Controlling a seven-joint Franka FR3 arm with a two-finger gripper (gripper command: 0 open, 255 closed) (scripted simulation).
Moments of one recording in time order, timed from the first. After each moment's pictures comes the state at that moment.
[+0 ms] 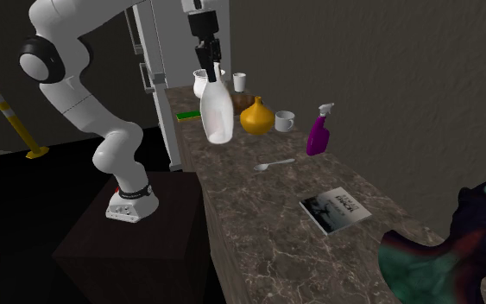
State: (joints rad) arm 0.03 -0.51 -0.03 -1.74 -0.05 1.39 0.14
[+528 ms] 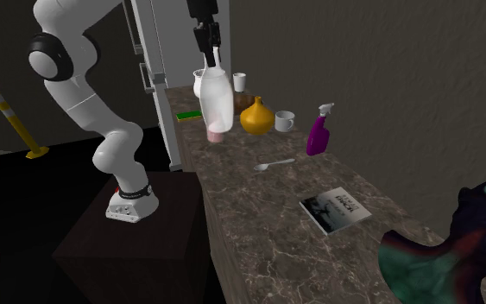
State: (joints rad) arm 0.03 -0.43 -0.03 -1.54 -0.05 1.27 0.14
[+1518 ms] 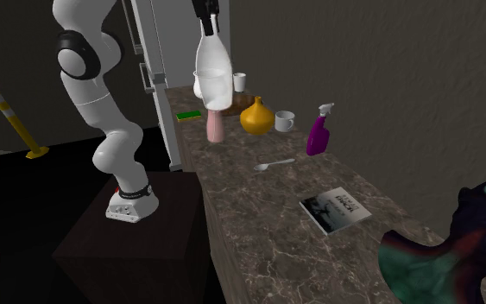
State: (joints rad) arm 0.03 -0.19 -0.04 -1.03 -0.05 0.99 0.12
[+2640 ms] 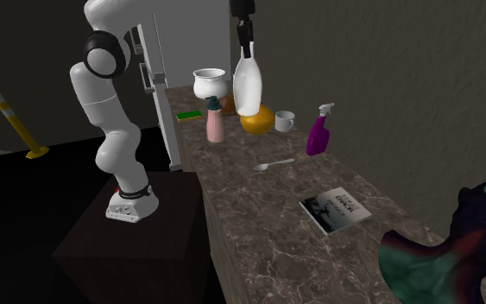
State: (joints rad) arm 0.14 -0.07 0.15 -1.20 -0.07 1.27 0.42
